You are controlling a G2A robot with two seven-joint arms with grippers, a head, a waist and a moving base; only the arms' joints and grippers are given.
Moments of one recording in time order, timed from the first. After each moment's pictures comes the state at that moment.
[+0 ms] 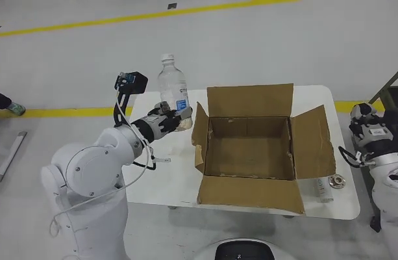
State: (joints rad) left arm 0.80 -1.37 -1.46 -2.08 0.84 0.21 -1.41; right arm -1.47 -1.25 1.84 -1.86 -0.92 -0.12 0.20
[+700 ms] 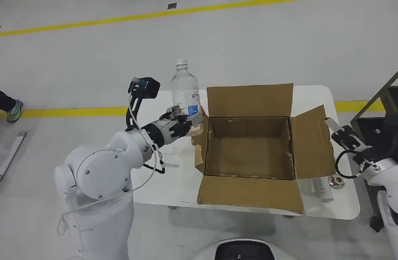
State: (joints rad) left arm 0.84 -1.37 -1.39 -2.08 0.74 0.20 -1.34; right arm -1.49 -1.25 1.84 -1.86 -0.29 -0.07 0.53
